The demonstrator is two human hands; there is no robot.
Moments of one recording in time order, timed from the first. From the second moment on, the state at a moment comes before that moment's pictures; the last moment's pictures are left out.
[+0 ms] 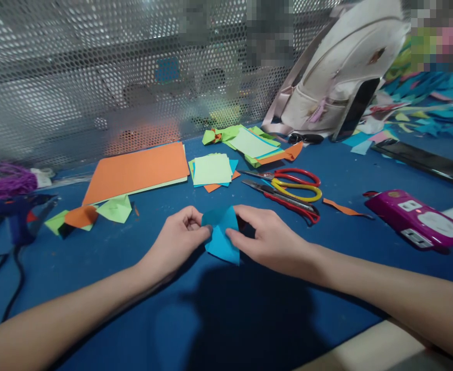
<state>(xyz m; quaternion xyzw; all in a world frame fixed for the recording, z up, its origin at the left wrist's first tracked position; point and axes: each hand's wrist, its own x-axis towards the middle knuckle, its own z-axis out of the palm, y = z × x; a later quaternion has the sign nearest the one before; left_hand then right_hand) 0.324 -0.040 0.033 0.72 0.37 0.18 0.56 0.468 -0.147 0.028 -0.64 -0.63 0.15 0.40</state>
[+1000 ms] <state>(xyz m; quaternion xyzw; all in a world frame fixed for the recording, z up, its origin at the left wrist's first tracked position) 0.322 -0.048 0.012 0.73 0.36 0.21 0.54 0.484 -0.137 0.003 -0.62 -0.51 0.31 0.52</state>
